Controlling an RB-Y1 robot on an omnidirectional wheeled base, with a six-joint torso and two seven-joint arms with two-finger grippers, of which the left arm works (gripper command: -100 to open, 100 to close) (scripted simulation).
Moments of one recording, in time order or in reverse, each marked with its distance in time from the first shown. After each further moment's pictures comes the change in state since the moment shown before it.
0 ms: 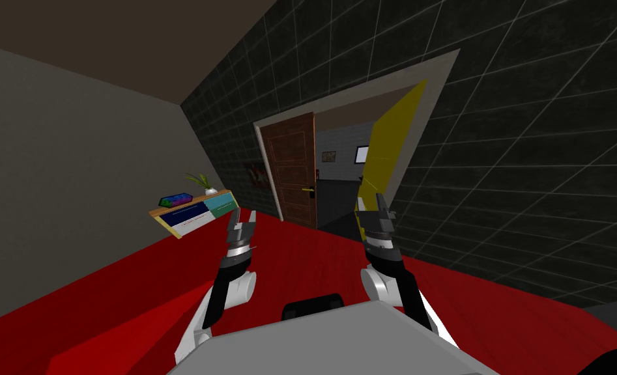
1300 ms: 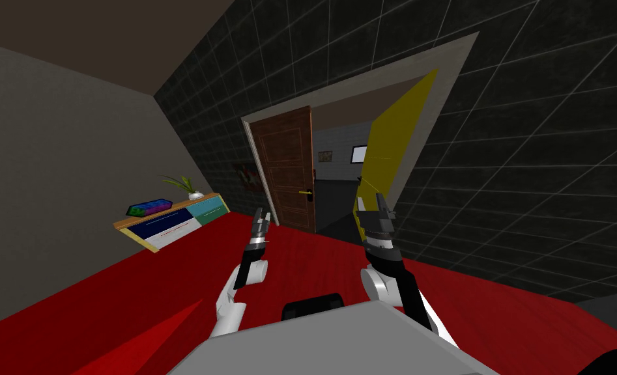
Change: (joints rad) arm -0.215 0.027 -0.014 0.367 -0.010 0.018 -0.004
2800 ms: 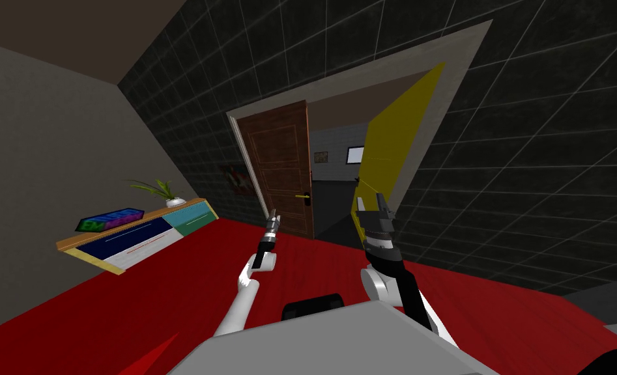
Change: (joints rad) arm -0.221 0.003 -0.017 0.396 -0.011 0.009 -0.003
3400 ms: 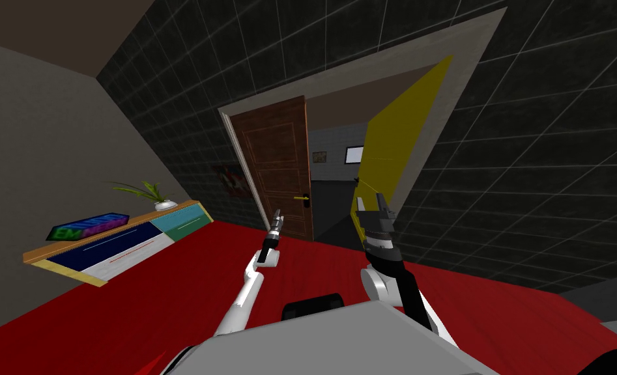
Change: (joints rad) arm -0.092 -0.006 -0.006 0.149 -0.004 0.016 -0.001
